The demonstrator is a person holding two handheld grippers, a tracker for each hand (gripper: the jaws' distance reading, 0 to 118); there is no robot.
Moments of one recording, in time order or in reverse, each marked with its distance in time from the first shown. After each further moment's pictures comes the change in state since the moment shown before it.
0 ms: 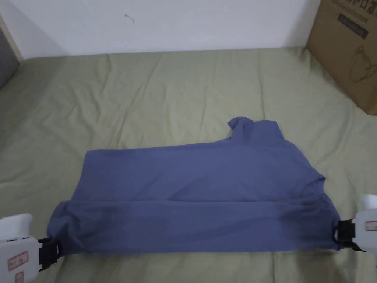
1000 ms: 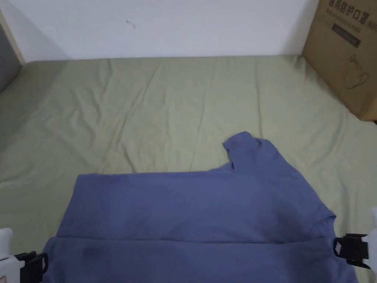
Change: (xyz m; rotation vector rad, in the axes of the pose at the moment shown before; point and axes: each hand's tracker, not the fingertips) left arm 0.007 -0.031 0.043 0.069 0.002 -0.006; right arm -0.022 -0.038 0.057 0.053 0.065 0.089
